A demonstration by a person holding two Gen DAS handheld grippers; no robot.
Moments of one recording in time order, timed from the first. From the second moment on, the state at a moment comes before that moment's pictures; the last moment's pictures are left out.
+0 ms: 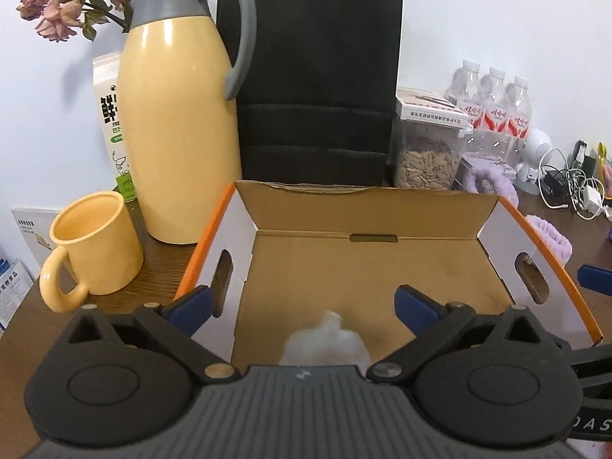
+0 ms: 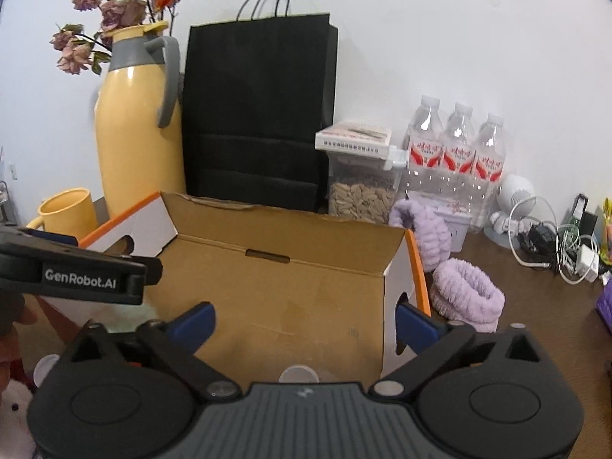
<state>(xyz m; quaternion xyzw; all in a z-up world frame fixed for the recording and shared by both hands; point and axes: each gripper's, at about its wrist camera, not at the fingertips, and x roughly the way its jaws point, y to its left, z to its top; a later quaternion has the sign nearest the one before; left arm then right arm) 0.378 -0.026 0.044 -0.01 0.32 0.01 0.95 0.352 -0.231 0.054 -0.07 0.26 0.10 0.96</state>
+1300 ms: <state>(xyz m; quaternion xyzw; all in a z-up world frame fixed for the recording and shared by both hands) 0.190 0.013 0.060 -0.01 0.19 0.00 0.98 0.160 -0.256 0.056 -0.06 0.16 0.12 0.98</state>
